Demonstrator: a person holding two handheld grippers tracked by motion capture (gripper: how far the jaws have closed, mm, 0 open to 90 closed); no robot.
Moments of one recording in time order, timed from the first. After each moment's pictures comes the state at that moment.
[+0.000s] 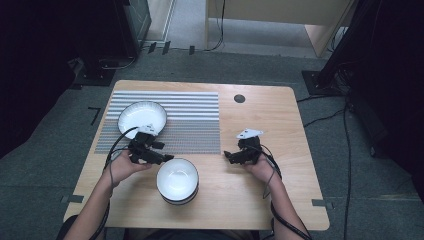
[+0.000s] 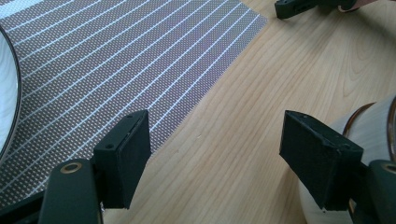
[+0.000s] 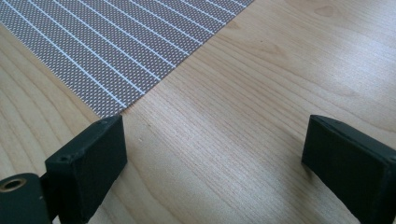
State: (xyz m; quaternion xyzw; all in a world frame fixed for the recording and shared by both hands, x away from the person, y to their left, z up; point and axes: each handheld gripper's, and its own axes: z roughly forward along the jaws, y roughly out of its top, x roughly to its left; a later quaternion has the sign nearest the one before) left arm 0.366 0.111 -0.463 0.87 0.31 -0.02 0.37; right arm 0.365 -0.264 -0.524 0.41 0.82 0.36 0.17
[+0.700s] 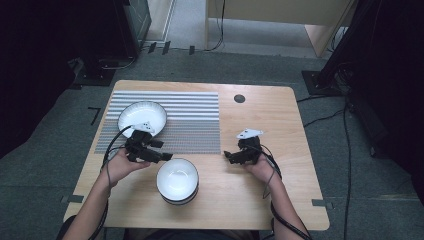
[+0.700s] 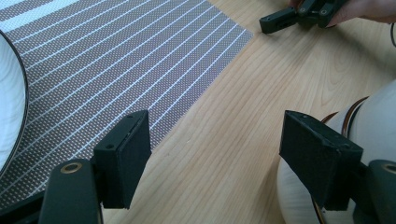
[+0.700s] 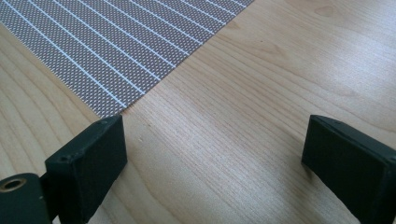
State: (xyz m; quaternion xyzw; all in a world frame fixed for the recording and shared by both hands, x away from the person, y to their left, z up) left arm 0.364 0.116 -0.451 0.86 0.32 -0.03 0.39; right arm 0.365 -0.264 -0.524 0.41 0.82 0.36 0.17
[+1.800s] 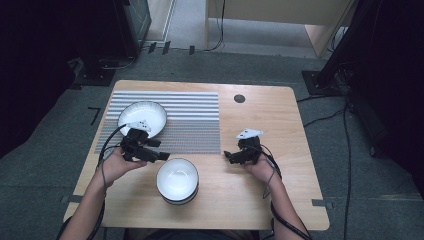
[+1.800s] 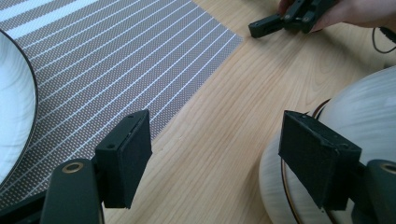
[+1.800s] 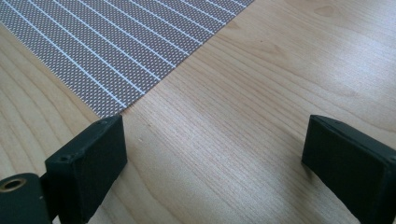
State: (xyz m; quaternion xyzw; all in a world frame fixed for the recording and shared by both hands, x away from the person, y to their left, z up) left arm 0.357 0.122 -0.431 0.86 0.31 -0.03 0.39; right arm 0.365 -0.264 -0.524 0.41 0.82 0.36 0.16
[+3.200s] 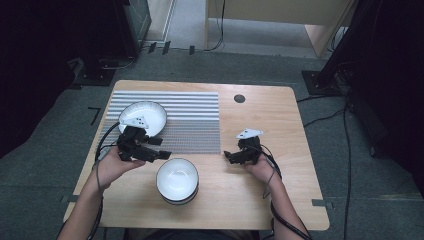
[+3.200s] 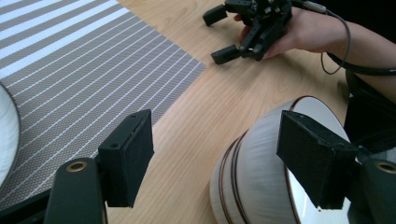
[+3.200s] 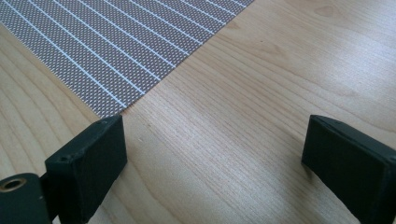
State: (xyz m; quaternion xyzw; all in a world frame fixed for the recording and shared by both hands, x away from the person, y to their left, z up) left arm 0.337 0.113 -0.392 0.86 0.29 -0.04 0.42; right arm 0.365 -0.264 -0.524 0.41 0.82 0.36 0.17
